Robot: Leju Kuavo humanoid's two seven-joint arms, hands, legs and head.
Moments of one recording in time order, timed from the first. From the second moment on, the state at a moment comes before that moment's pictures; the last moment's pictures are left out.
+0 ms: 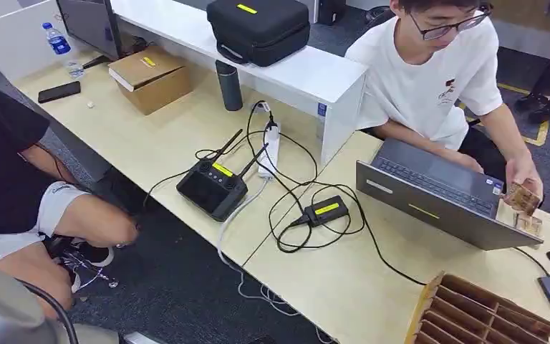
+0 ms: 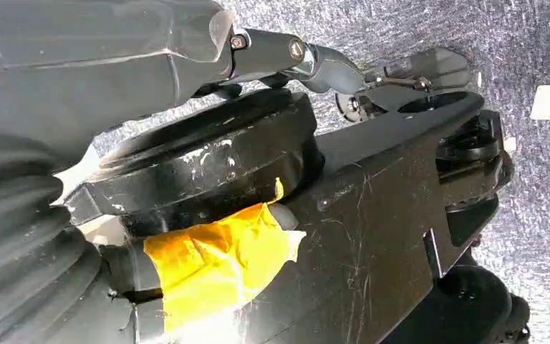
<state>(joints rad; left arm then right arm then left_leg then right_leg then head) -0.12 -0.05 -1.34 -0.13 1.25 0.04 -0.04 -0.80 -0.20 0.46 -0.68 1.23 -0.52 0.13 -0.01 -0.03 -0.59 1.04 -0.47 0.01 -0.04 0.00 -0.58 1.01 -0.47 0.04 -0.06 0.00</state>
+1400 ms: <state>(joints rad) -0.12 -0.07 -1.33 -0.13 1.39 0.12 -0.03 0.01 -0.42 -0.44 -0.22 1.11 -0.43 0.24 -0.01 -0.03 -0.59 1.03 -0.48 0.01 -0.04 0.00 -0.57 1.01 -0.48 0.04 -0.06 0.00</state>
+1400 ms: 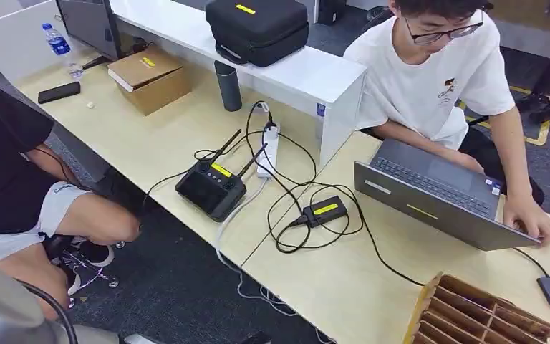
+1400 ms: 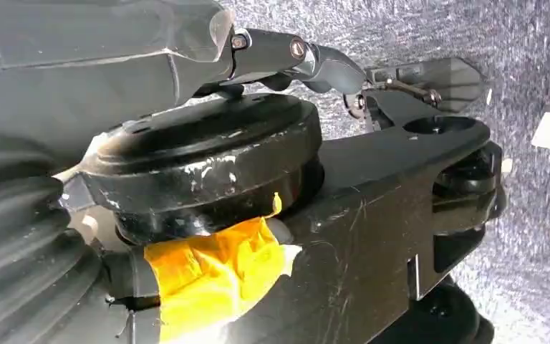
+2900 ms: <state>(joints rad) -0.12 -0.10 -1.33 -0.13 1.44 0.45 -0.03 -0.02 0.11 -0.59 -0.24 1.18 -0.68 0.25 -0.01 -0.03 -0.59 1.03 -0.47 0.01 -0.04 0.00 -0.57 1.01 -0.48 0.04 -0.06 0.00</state>
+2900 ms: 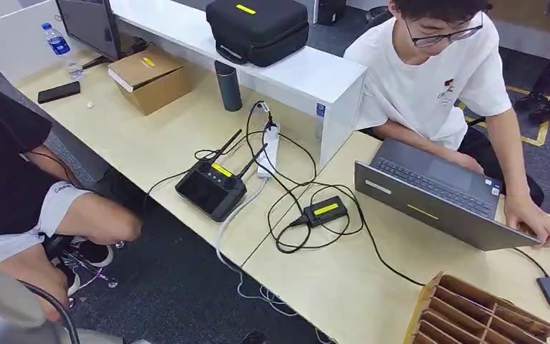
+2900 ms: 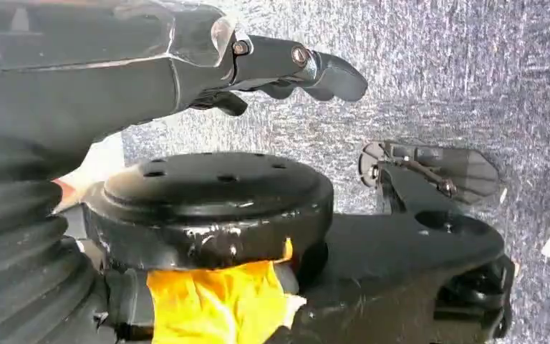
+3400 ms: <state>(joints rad) -0.12 -0.10 -1.33 -0.13 1.42 0.50 0.00 -0.02 0.12 -0.68 -0.23 1.20 -0.68 0.20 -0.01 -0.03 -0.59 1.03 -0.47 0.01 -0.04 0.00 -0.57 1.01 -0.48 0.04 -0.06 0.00</state>
